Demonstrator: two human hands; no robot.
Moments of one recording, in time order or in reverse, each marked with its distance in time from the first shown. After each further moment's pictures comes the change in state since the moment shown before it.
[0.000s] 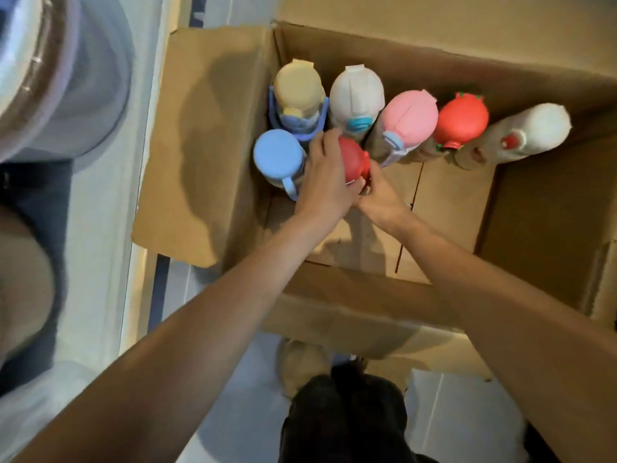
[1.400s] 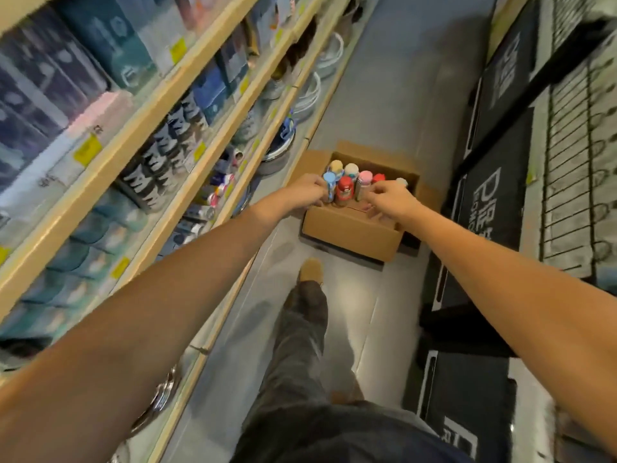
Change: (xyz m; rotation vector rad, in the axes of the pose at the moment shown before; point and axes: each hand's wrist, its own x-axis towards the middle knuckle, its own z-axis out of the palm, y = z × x) left_hand -0.765 0.189 -0.320 -0.312 -0.062 -0.051; right_hand -0.799 -0.304 -0.045 -0.470 -0.046 -0.220
